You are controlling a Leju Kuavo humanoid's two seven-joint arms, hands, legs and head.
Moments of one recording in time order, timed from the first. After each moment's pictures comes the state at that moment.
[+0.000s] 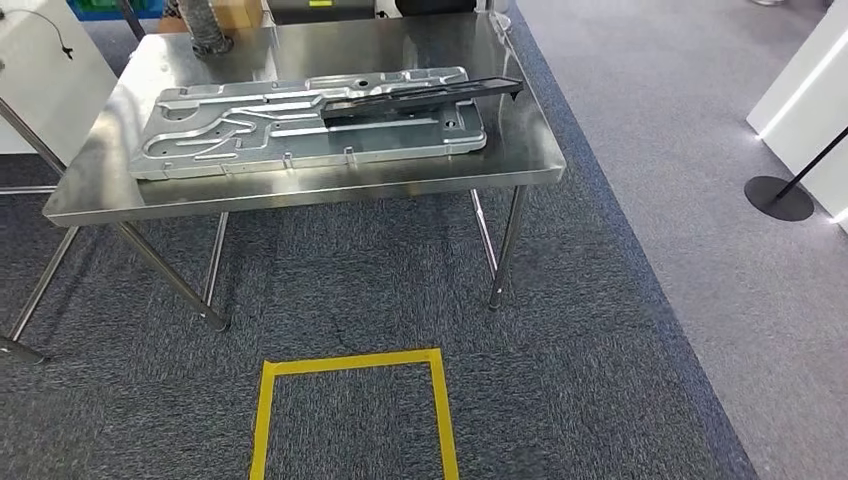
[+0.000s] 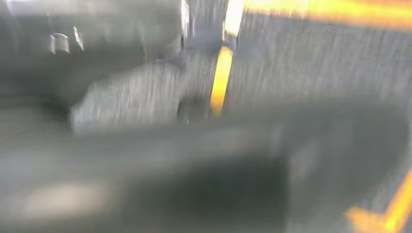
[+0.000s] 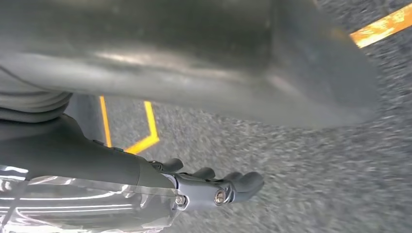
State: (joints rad) left arm -0.09 -0.14 1.24 -0.21 -0.83 -0.04 -0.41; right arm -0.04 0.10 -0.88 -0.21 0.70 -0.22 -0.01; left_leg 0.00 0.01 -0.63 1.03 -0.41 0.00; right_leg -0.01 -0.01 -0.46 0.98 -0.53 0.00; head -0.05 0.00
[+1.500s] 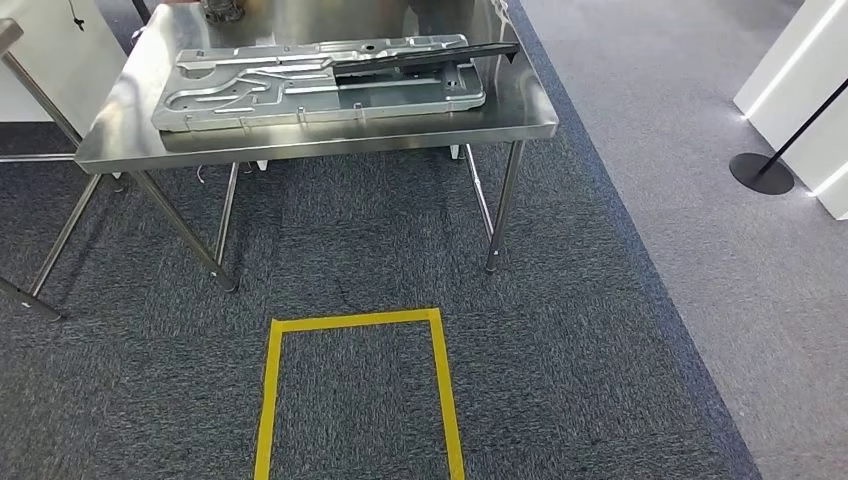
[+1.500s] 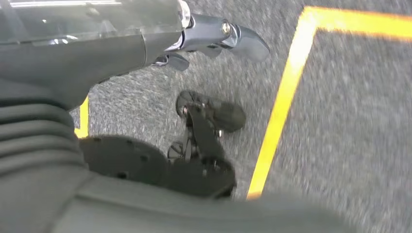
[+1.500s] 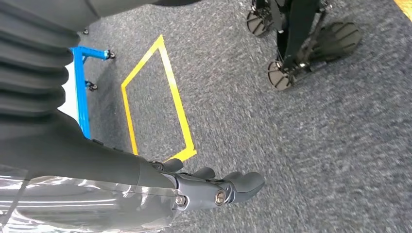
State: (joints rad) left arm -0.08 -0.15 1.24 -0.21 -0.82 -0.01 -0.37; right arm -0.04 0.10 -0.94 -0.21 0.69 -0.18 0.03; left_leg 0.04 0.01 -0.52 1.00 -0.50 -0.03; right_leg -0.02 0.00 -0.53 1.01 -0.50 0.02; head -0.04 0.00
